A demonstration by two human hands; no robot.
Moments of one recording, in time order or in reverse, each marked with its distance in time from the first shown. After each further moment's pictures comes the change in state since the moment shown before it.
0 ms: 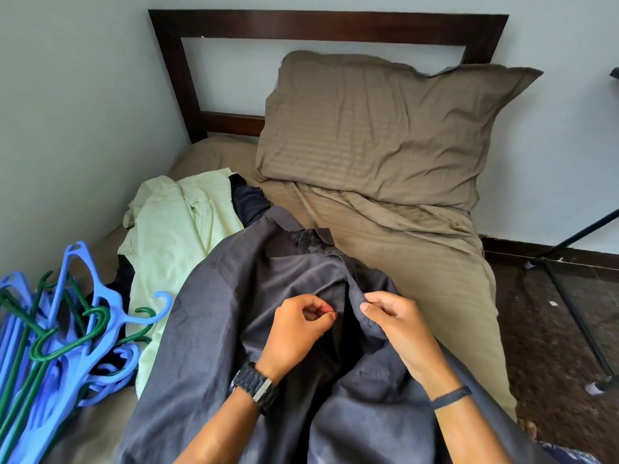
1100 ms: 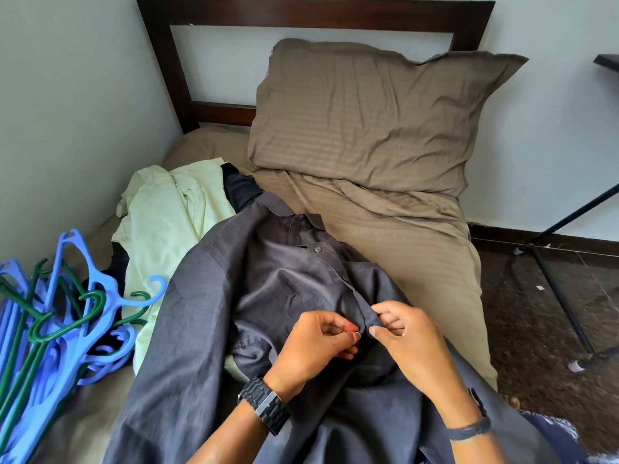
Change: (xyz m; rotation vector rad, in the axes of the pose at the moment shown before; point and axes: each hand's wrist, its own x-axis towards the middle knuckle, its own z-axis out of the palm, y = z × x) left_hand -0.053 0.028 0.027 -0.306 -0.267 -0.214; right_hand -0.060 -0.002 -0.022 -0.449 0.090 -0.051
